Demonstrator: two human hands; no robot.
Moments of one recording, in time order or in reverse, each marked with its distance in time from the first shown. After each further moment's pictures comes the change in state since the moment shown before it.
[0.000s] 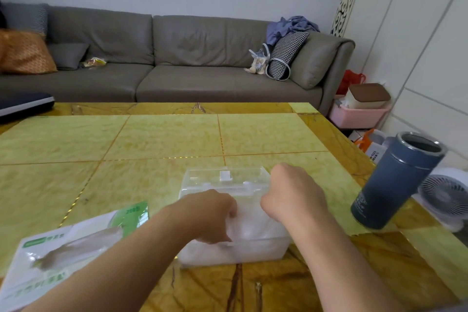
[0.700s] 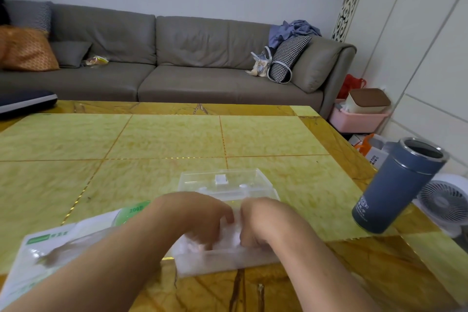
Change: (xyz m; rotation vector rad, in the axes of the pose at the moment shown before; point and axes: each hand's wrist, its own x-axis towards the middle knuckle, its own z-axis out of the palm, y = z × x) left_hand -0.010 -0.006 -0.014 0.120 -0.256 0.002; right_hand 0.011 -0.031 0.041 -0.272 -0.552 -0.108
